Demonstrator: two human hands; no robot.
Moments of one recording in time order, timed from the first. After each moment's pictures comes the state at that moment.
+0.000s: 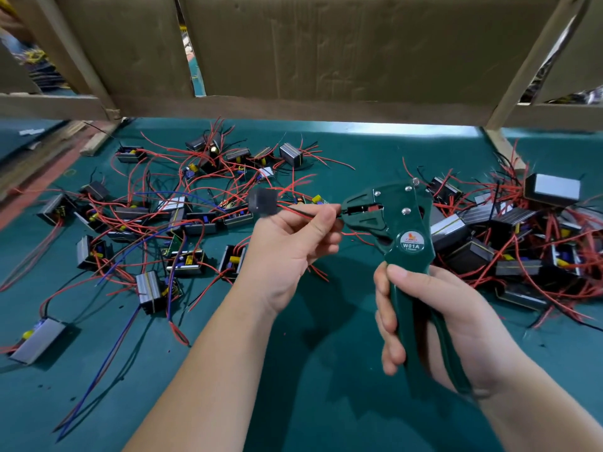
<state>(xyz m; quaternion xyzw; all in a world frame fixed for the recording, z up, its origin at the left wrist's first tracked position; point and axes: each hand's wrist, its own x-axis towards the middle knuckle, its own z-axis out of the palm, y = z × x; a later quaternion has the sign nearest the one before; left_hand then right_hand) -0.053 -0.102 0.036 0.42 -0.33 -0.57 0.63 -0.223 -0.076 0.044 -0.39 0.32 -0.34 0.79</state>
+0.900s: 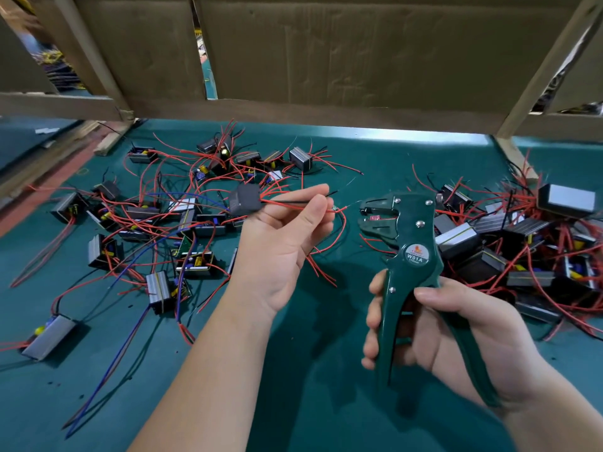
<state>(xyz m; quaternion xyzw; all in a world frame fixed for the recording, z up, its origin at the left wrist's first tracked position) -0.042 -0.099 0.047 0.36 -0.30 -0.54 0.70 -0.231 -0.080 0.046 -0.36 0.25 -0.30 0.85</state>
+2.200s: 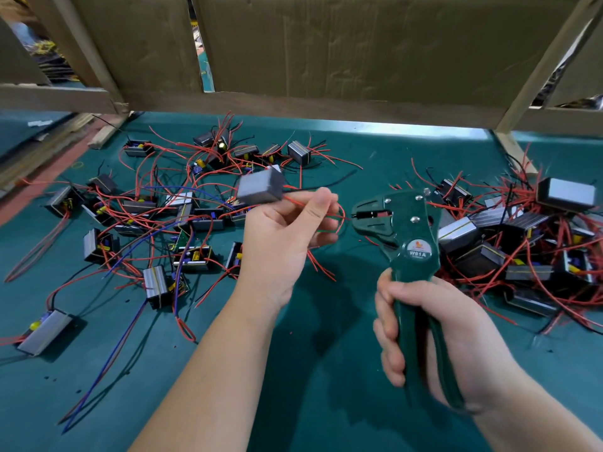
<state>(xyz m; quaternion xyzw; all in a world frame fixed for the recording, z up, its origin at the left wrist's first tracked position) -0.048 -0.102 0.040 0.43 -0.36 -0.46 0.69 -0.215 -0.071 0.042 -0.37 0.36 -0.34 0.79</state>
